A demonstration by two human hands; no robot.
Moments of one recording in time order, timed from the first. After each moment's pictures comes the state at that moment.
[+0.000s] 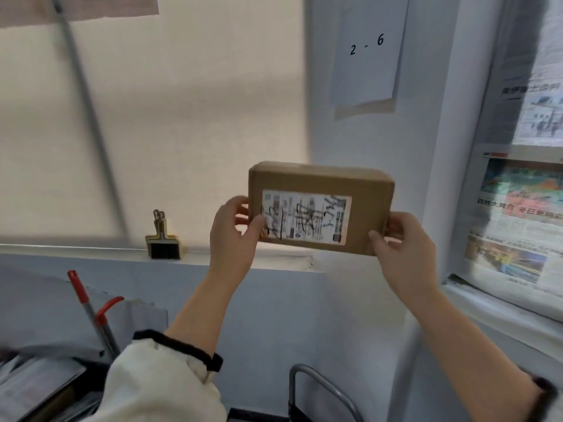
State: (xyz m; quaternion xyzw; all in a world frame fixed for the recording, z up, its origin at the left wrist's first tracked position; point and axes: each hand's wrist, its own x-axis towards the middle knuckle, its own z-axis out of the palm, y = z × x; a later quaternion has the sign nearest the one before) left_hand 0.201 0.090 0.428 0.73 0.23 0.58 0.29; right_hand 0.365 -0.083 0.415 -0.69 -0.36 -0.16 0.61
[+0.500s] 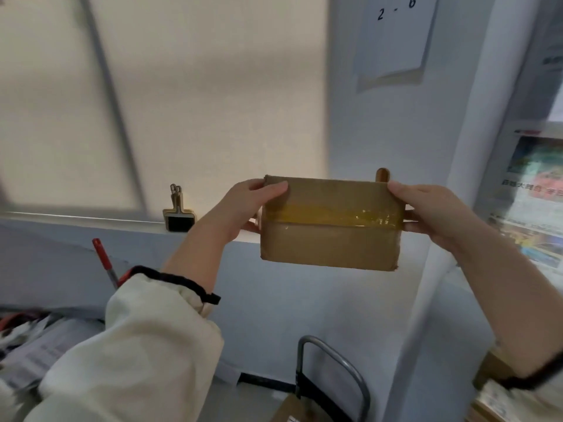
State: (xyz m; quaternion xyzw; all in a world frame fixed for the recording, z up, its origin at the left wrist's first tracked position) left_hand 0.171 0.099 0.457 0.74 0.28 0.30 0.53; right_hand 0.394 -0.090 0.450 -0.68 -0.35 0.19 0.62
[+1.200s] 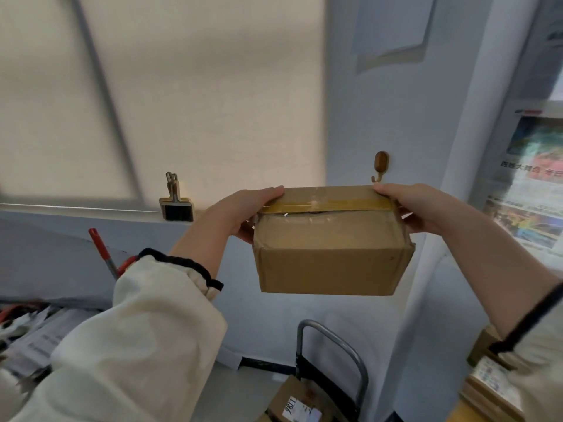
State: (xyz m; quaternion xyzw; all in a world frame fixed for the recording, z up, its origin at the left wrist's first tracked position) left_hand 0.176 0.102 0.438 0.73 0.43 0.19 0.50; right_hand 0.390 -0.074 0.440 -0.77 -0.28 0.25 0.51
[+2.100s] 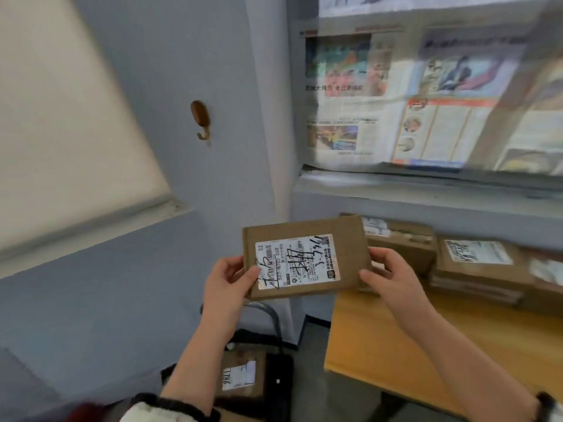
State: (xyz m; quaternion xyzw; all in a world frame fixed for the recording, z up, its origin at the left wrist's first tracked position) left_hand 0.280 -0.021 0.246 0.69 0.22 0.19 0.66; right_hand 0.348 -0.270 0.243 -0.74 -0.06 0.07 0.66
